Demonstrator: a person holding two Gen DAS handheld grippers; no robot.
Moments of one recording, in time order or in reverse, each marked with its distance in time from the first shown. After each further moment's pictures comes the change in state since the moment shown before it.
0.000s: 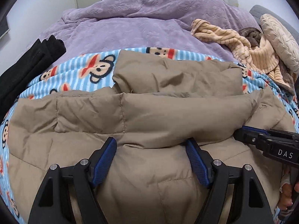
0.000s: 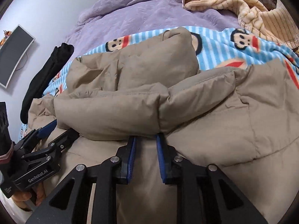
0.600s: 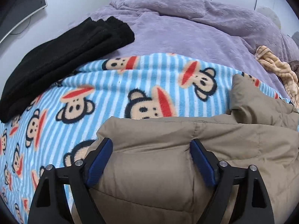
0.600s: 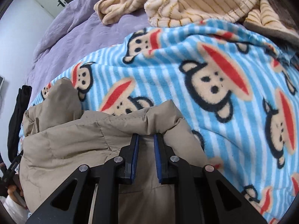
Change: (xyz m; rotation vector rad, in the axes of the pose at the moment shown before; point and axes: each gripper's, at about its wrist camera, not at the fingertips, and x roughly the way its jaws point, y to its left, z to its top) left arm 0.018 0.147 0.017 -0.222 0.001 0.198; right arm -0.024 -0.144 0.027 0.266 -0.029 -0.145
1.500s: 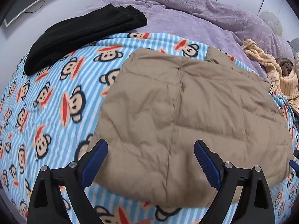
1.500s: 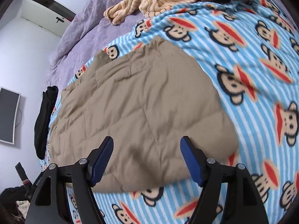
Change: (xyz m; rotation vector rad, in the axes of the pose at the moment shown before) left arm -0.132 0.014 -0.109 -0.082 0.094 -0.029; right arm -0.120 -0.007 -0.131 0.187 0.023 0.146
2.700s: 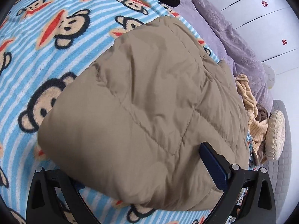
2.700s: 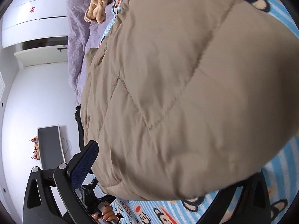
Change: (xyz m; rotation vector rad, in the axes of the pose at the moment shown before) left arm 0.072 0.065 -0.029 -0.438 0.103 -0.400; right arm 0.084 -0.034 -0.017 0.361 0.101 0.392
